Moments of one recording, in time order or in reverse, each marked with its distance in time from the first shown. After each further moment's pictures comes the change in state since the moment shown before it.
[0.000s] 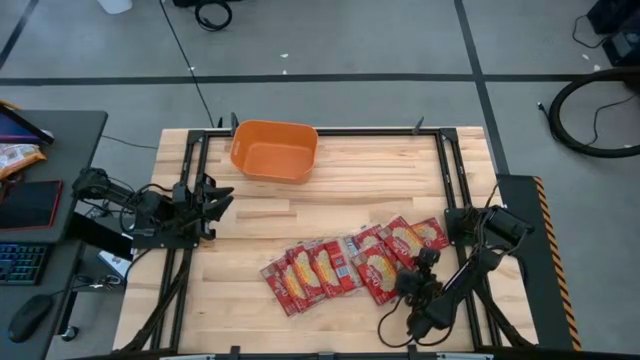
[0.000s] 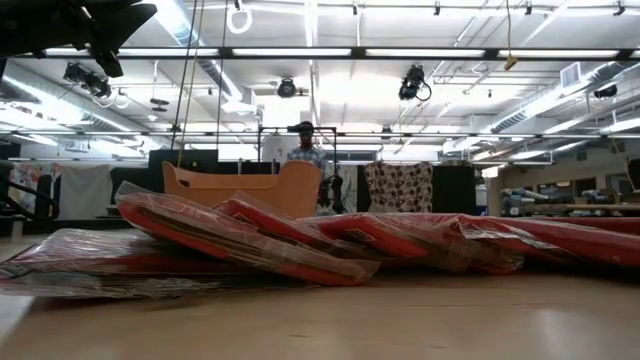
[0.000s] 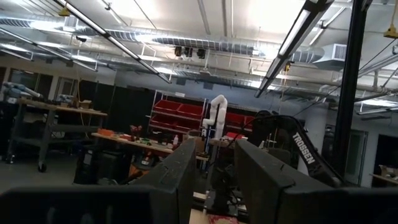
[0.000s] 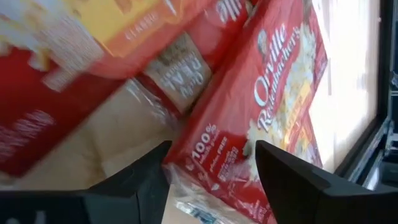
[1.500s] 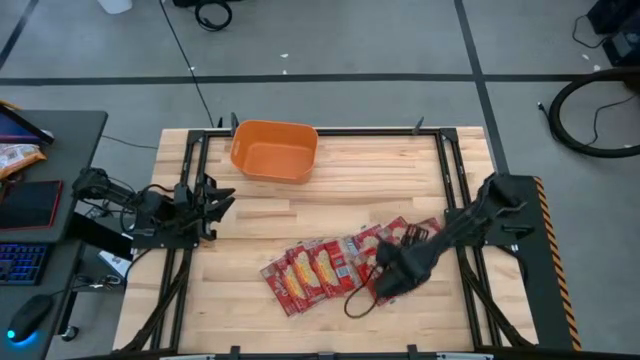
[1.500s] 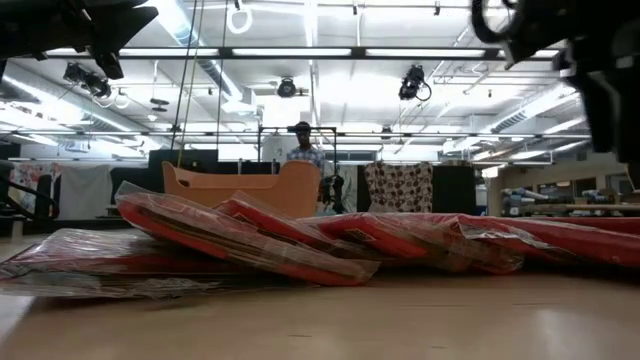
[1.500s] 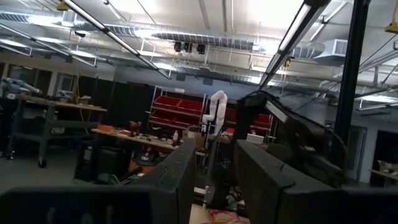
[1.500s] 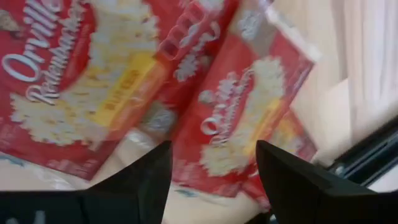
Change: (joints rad) left arm 0.000 0.000 0.000 -0.024 0.000 -0.016; right arm -0.329 -0.199 0.197 -0.118 -0.240 -0.209
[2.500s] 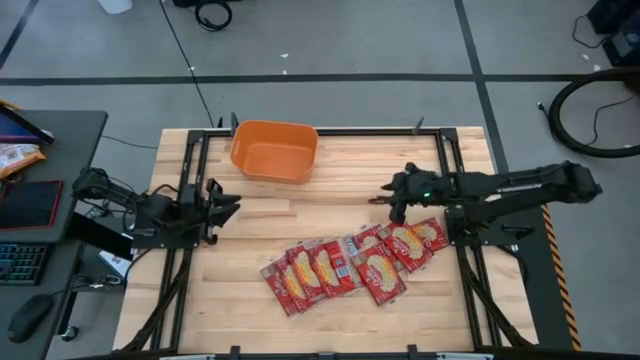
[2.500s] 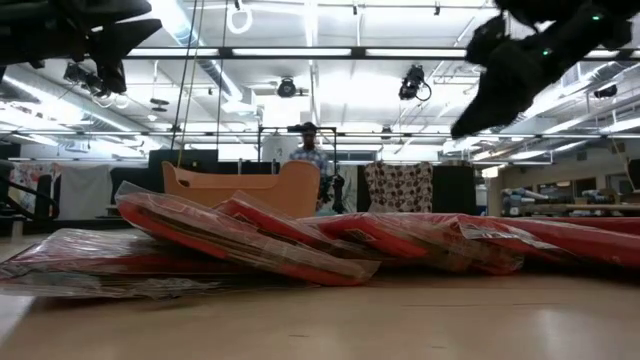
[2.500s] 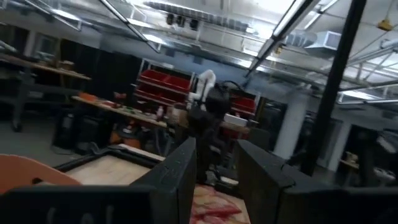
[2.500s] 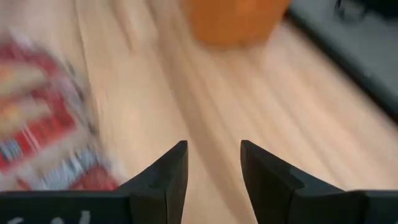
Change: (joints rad) left arm 0.000 0.000 0.000 -0.112 0.033 -0.166; right arm -0.636 -0.853 -0.727 1.013 0.085 -0.864
